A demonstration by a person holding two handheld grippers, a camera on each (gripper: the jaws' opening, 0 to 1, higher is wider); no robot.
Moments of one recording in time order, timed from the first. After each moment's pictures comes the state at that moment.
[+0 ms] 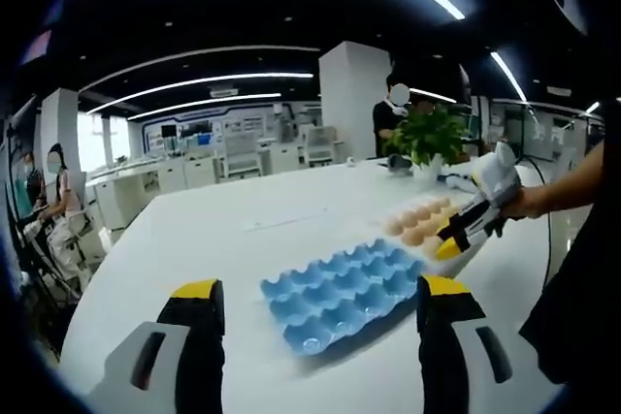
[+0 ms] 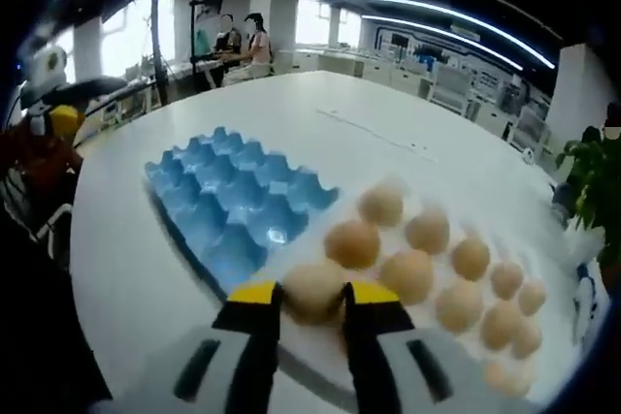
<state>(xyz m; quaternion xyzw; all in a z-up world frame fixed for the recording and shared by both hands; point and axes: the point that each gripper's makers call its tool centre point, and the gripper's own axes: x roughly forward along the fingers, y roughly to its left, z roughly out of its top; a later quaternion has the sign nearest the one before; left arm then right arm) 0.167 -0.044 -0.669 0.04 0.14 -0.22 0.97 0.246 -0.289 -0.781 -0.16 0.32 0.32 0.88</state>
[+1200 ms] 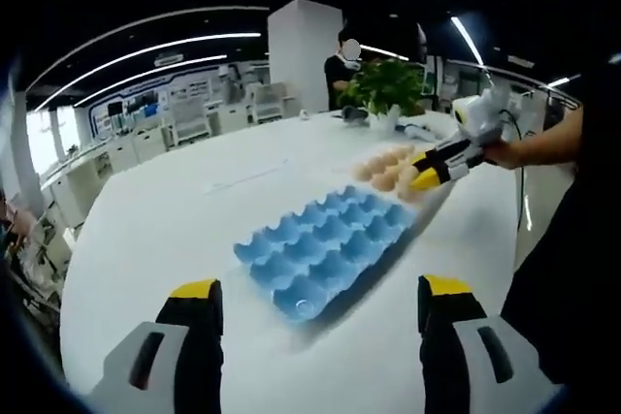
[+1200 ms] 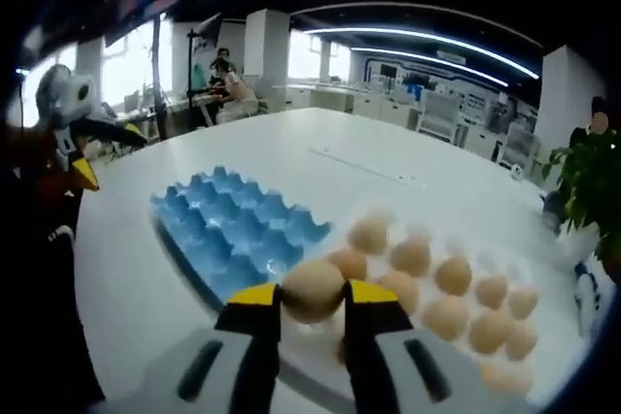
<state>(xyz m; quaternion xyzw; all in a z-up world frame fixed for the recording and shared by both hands) 0.167 -0.038 -0.717 0.10 0.24 -0.32 0.91 0.243 -0.290 -0.749 -0.12 0.23 0.32 0.91</state>
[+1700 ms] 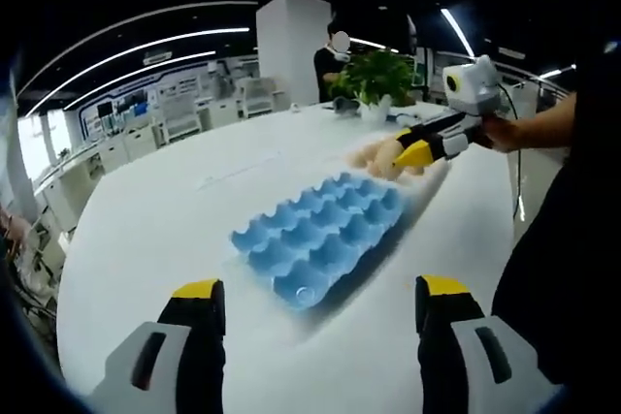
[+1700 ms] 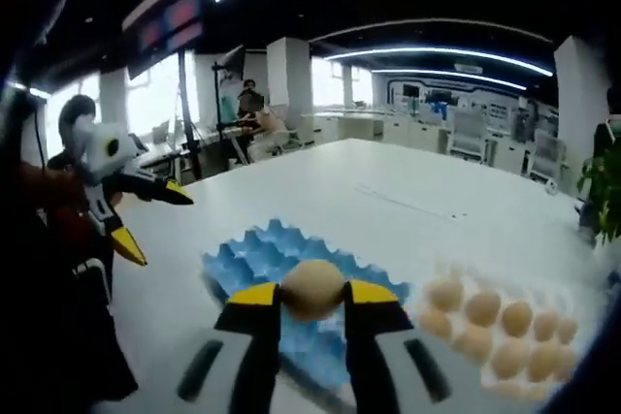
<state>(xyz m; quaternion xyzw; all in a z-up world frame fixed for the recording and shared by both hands) 0.162 -0.034 -0.726 0.10 0.24 -0.33 0.91 0.225 -0.190 -0.710 -0.06 0.19 0.40 0.89</state>
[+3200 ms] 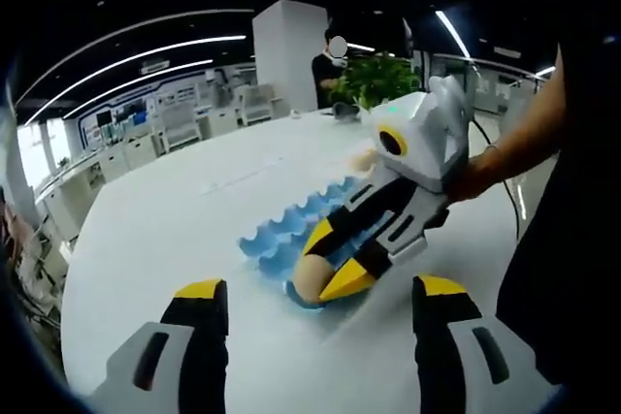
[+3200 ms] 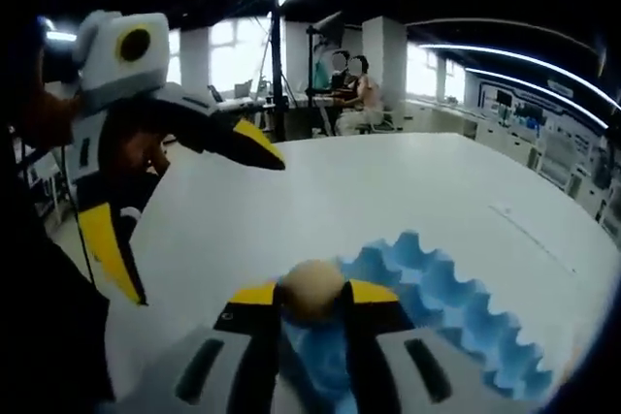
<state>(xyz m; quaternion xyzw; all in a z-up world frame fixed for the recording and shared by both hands) 0.168 -0.026 -0.726 0.11 0.22 -0.33 0.91 0.204 -0.035 -0.776 -0.15 0.20 0.56 0.79</state>
